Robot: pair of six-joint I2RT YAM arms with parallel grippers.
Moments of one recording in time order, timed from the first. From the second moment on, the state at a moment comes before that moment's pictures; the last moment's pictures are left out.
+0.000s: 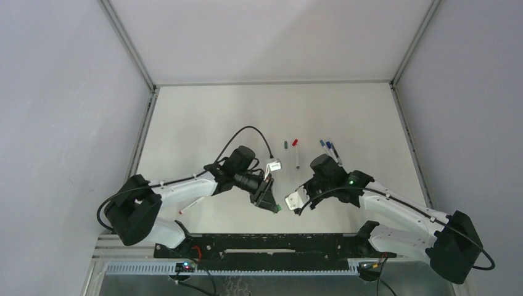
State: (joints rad) left arm -0.81 1.42 0.71 -0.08 0.88 -0.23; right arm 0.77 1.02 0.65 -0.57 -0.37 -1.30
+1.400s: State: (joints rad) left arm -0.82 1.48 0.72 -0.04 0.96 -0.23; right arm 0.97 1.02 0.61 -0.48 -0.27 -1.26
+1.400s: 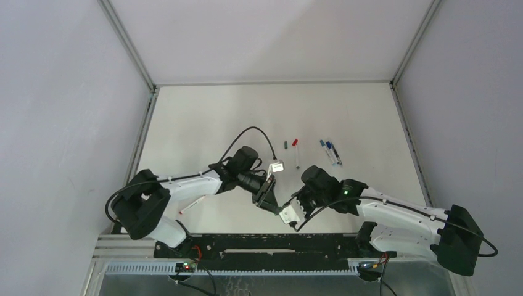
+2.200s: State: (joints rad) left arm -0.79 1.55 0.74 0.10 1.06 -0.44; right arm 1.00 0.96 0.59 -0.46 -0.21 -1.23
